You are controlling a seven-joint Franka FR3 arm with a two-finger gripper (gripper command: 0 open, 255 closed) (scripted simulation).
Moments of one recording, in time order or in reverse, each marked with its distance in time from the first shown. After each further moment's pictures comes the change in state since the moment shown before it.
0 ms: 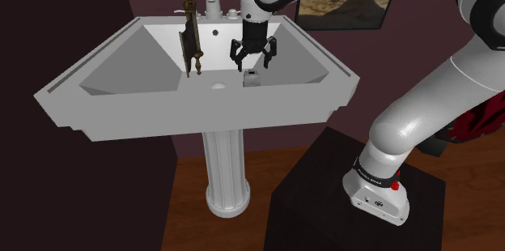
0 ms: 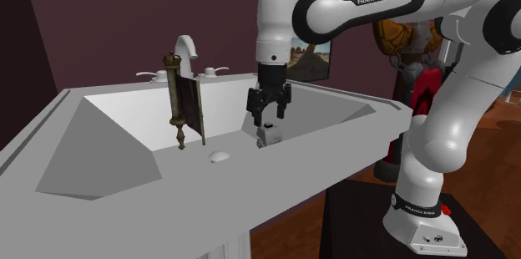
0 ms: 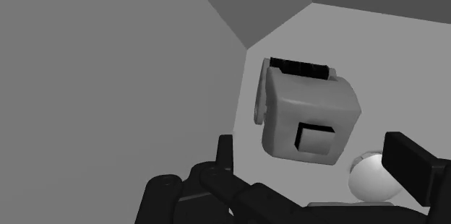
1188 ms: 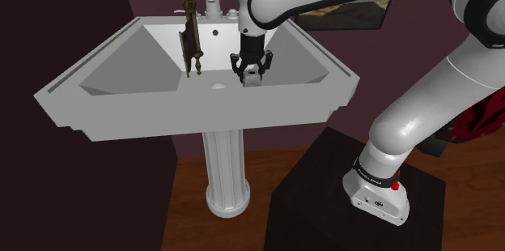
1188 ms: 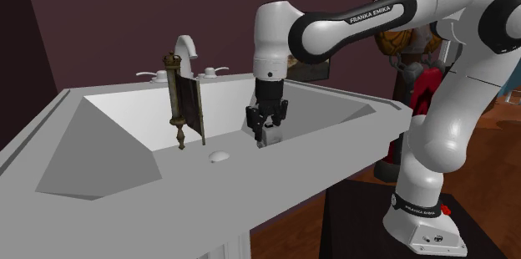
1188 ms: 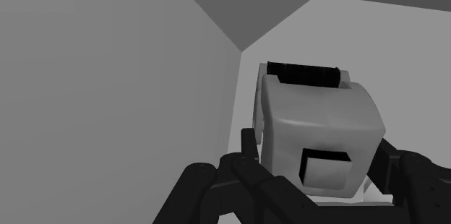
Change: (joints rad) arm -0.003 0.031 0.018 -0.070 -0.006 0.101 0.034
